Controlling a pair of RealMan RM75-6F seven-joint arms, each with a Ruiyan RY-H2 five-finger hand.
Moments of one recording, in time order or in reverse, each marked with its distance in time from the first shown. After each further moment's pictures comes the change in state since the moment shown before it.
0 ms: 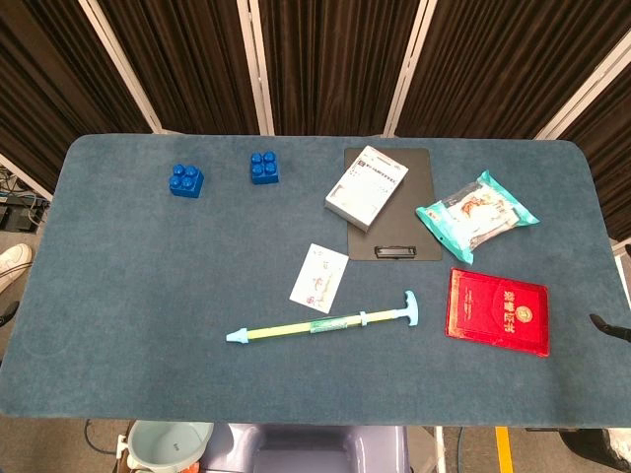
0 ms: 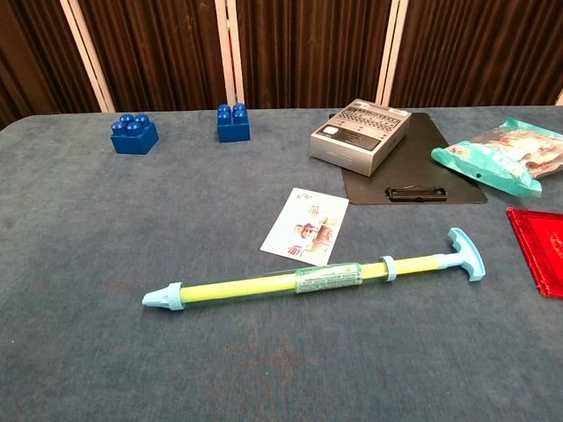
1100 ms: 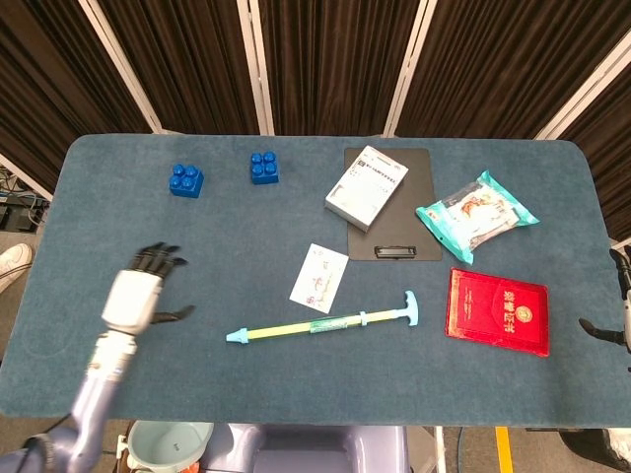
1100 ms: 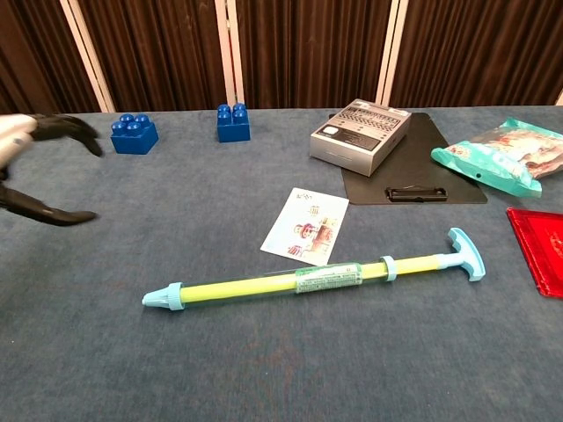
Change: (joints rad) left arm -0.292 -0.281 0.101 -0.061 0.309 -0.208 0.096; right arm 0.009 0.009 -0.017 -0.006 -0.022 -0.038 0.044
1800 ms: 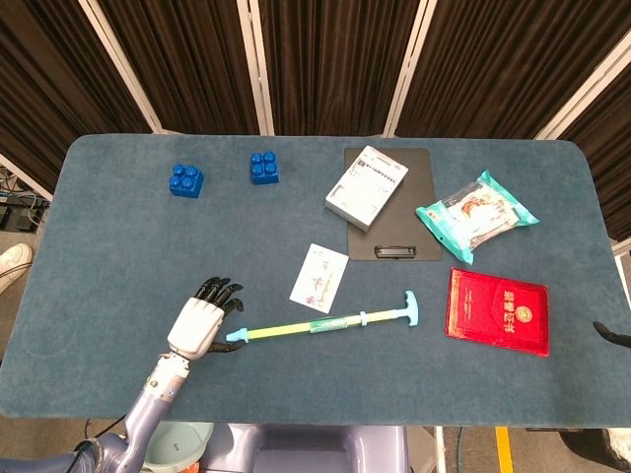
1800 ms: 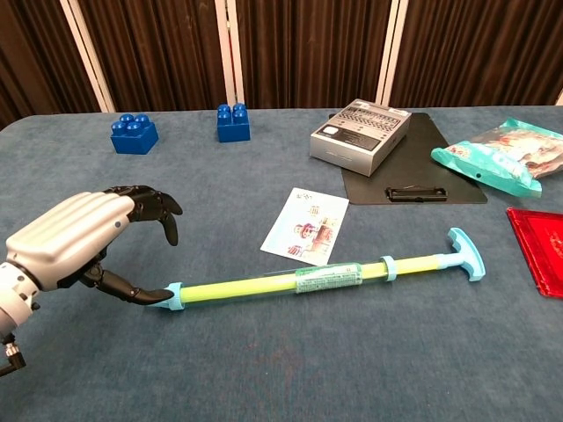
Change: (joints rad) left arm -0.035 -0.233 0.113 0.222 0.082 0.002 0.019; right arm -0.036 0.040 0.002 -0.025 0.000 0.041 0.047
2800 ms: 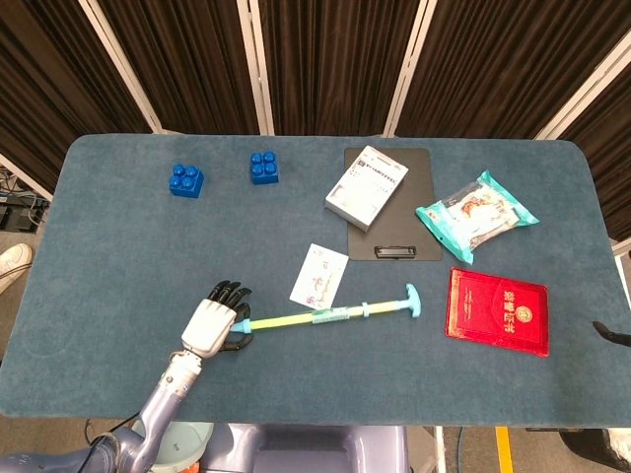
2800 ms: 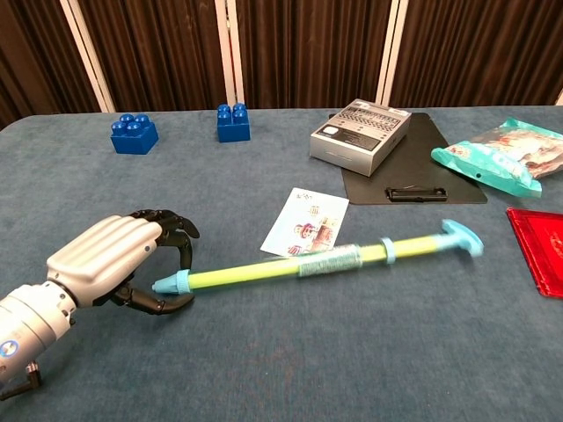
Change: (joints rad) left arm -0.038 -0.117 0.002 0.183 -0.035 -0.070 -0.042; right arm 0.010 -0.010 0.002 0.007 0.022 -0.025 -0.029
